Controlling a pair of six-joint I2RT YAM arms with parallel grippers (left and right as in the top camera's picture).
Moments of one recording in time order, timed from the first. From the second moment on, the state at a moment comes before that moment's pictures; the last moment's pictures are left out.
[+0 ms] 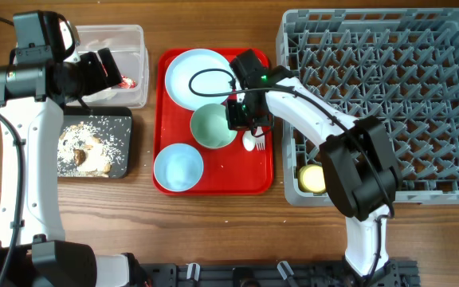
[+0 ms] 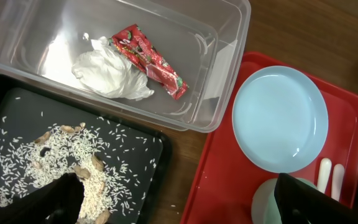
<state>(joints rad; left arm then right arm) 0.13 1.56 1.57 -1.02 0.05 -0.24 0.53 2.12 1.56 -0.81 -0.28 0.42</state>
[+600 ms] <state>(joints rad) 0.13 1.56 1.57 -1.02 0.05 -0.24 0.36 1.53 1.68 -0.77 0.47 0.44</state>
